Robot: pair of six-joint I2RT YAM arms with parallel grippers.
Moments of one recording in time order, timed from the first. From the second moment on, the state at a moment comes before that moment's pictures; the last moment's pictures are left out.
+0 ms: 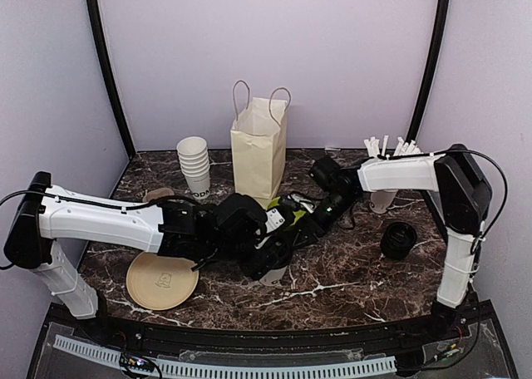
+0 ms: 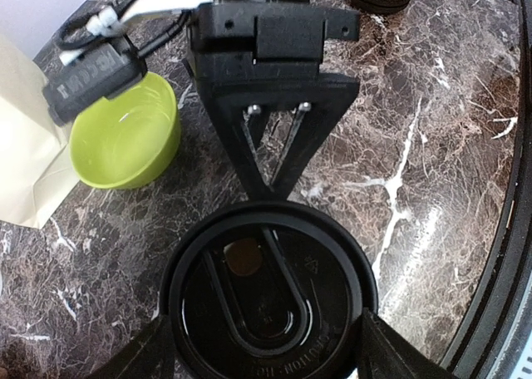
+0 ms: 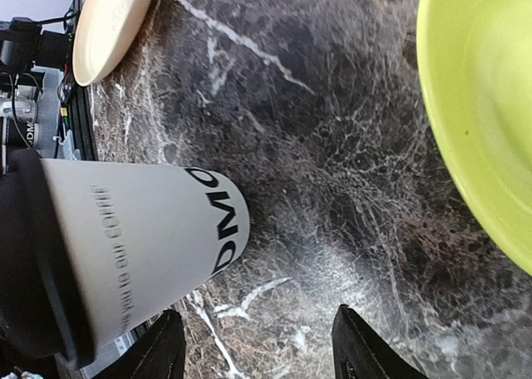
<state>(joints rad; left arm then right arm) -1.20 1.61 1.13 -0.36 -0.25 -0.08 0.68 1.95 1.33 -0.72 -0.72 -0.16</state>
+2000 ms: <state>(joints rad) -1.10 1.68 1.43 -0.78 -0.25 -0.22 0.46 1.54 1.20 -0.74 -0.70 -0.30</state>
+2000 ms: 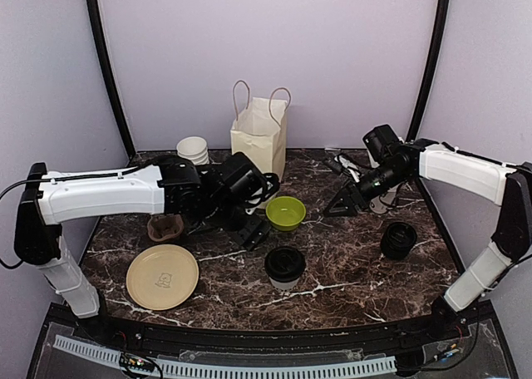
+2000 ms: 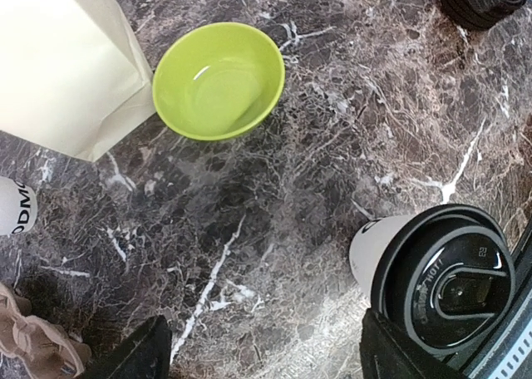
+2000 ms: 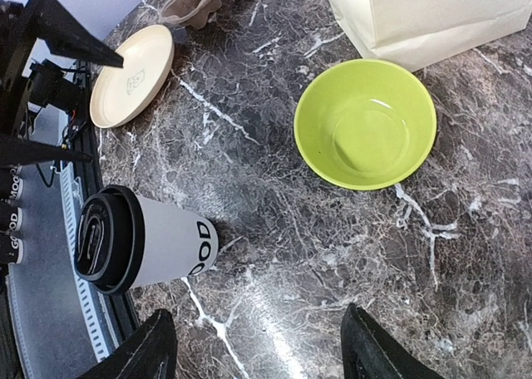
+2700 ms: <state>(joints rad) -1.02 1.38 1.30 -0.64 -0.44 -0.33 0.88 1.54 1.23 -0.74 -0.49 -0.63</state>
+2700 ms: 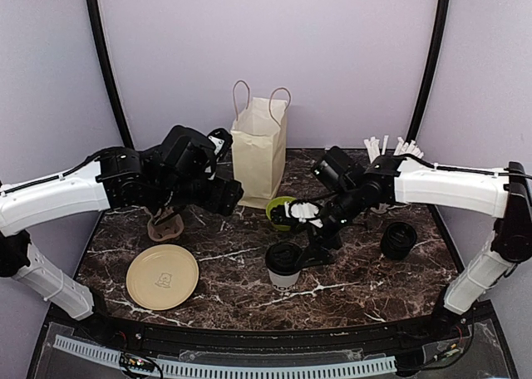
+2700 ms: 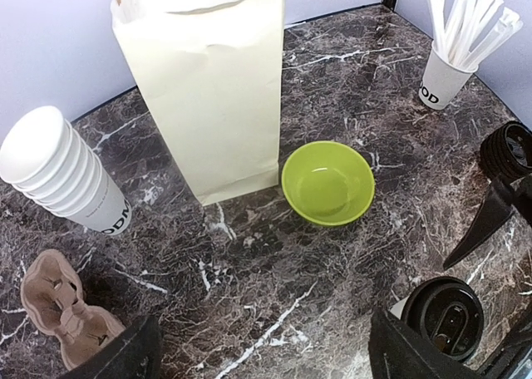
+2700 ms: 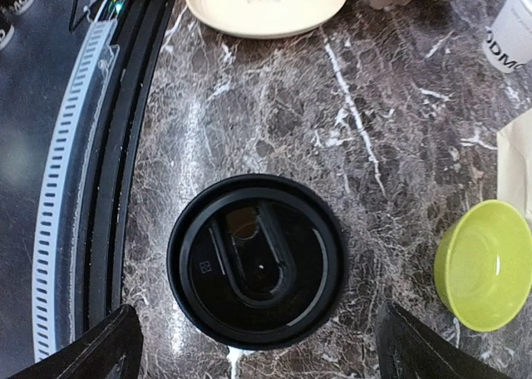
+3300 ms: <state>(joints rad) -1.02 1.36 1.21 -0.61 -0.45 -0.35 0.97 1.66 1.29 -0.74 -0.38 -0.63</state>
